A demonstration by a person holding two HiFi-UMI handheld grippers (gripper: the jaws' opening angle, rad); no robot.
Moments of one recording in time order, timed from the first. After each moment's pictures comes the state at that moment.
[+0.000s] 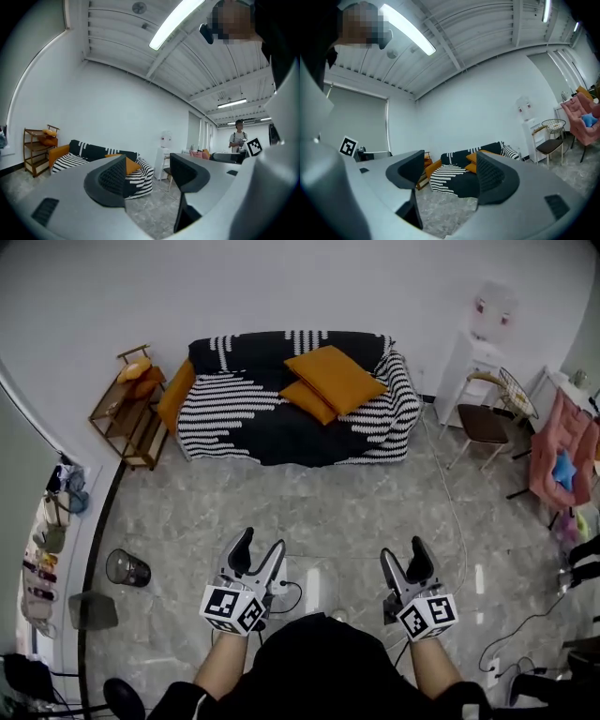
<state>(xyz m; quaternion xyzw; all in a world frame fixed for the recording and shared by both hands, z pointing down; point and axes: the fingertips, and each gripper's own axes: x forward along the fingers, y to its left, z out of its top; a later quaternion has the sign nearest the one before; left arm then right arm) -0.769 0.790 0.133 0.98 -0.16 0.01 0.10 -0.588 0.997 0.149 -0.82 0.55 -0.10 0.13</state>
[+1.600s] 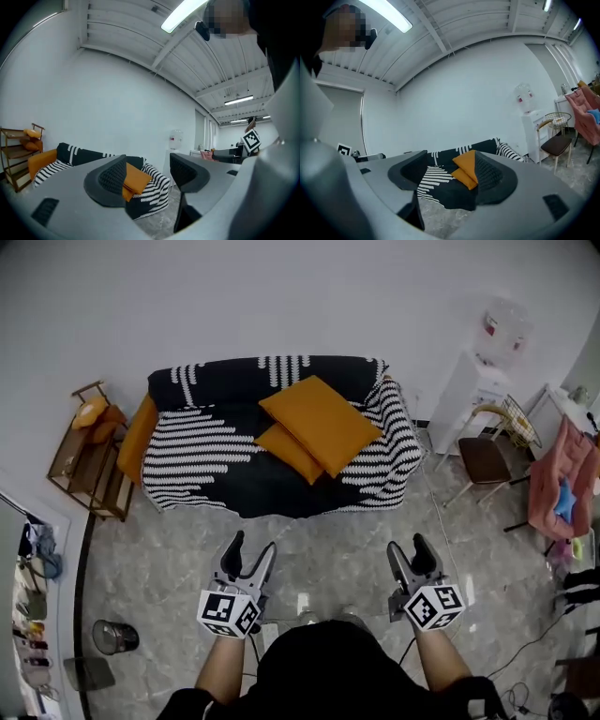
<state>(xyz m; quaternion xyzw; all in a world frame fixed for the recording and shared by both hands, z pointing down) -0.507 0.525 0.155 0.98 -0.15 0.01 0.09 -0.304 0.758 0.171 -0.84 0.51 -0.15 0.12</state>
